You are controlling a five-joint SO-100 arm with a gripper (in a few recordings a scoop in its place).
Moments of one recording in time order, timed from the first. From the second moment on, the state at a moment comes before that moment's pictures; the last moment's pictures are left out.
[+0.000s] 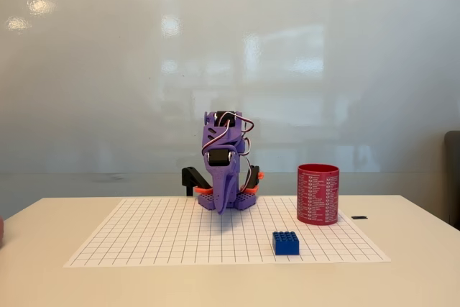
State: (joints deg) arm -1.2 189.3 174.6 67.9 6.7
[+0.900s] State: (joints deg) arm -0.6 188.8 169.2 69.8 1.7
